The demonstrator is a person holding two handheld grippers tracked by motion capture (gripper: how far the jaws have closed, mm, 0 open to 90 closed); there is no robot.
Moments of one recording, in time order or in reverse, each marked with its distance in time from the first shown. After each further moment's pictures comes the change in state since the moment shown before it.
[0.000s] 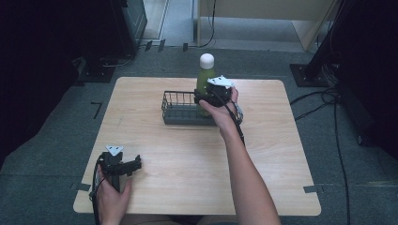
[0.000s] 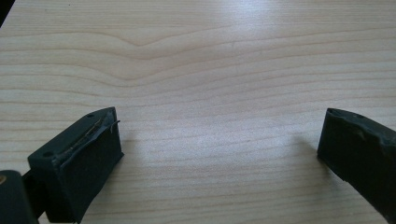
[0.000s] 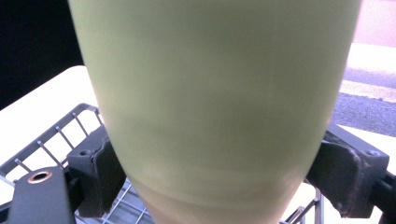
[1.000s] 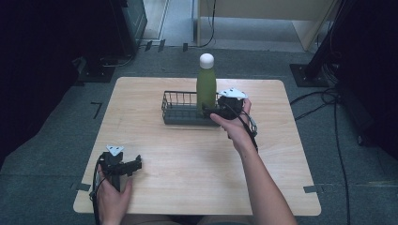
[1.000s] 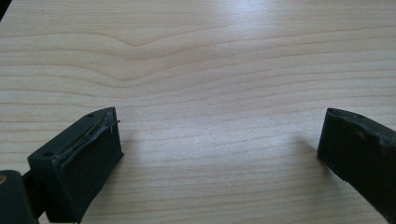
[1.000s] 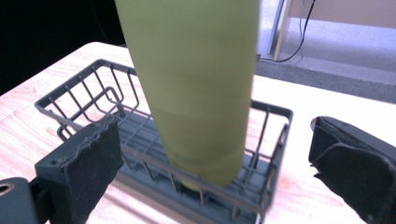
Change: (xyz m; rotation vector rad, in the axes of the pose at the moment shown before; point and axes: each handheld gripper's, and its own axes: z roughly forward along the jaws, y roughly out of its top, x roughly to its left) left arm -0.001 0.000 0.000 0.003 -0.006 0.010; right arm -0.019 -0.026 -0.047 0.050 0.058 0.001
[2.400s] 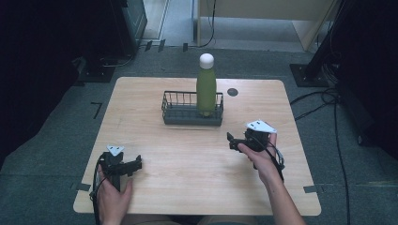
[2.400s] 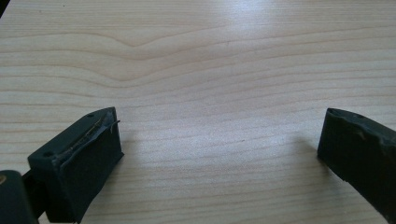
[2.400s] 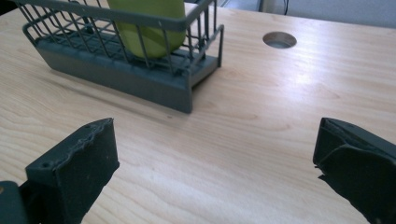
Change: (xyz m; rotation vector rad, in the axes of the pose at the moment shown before) left arm 0.000 0.000 0.000 -0.002 0.000 0.000; right arm -0.047 -0.093 -0.068 0.060 -0.039 0.001
